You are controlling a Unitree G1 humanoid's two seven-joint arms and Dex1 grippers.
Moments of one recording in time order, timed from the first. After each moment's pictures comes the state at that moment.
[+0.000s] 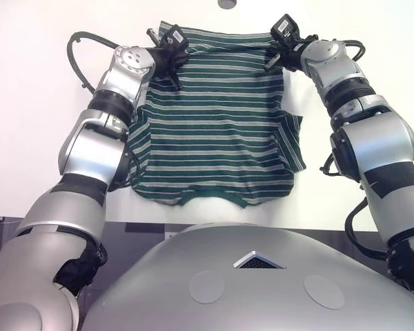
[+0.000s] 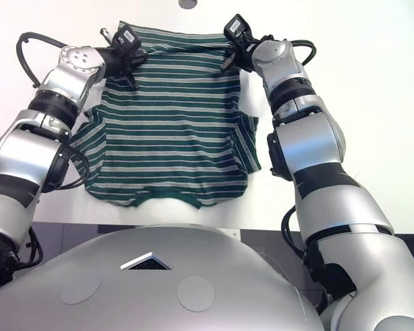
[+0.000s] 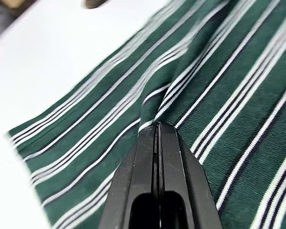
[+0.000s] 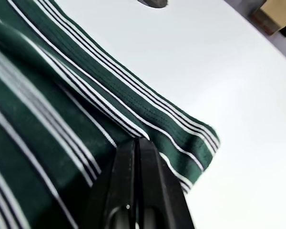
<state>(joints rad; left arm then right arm) -0.87 0.28 -0.36 1.19 0.08 -0.01 -0.49 -0.95 -0.24 0.33 1.32 -0.12 0.03 0.41</state>
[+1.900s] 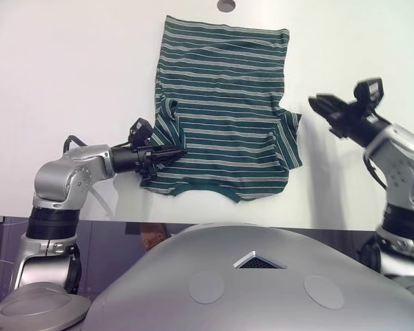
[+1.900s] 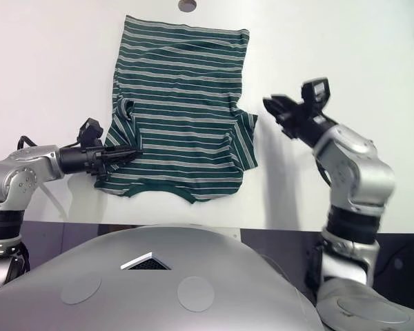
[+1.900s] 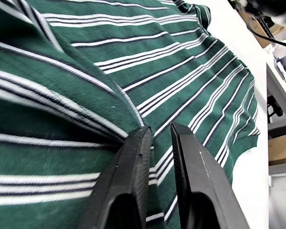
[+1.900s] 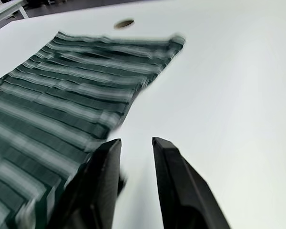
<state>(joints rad) 0.14 0.66 -0.05 -0.21 -0.66 0.85 -0.97 0.17 -0.55 -0.28 -0.39 0.53 0.91 0.65</state>
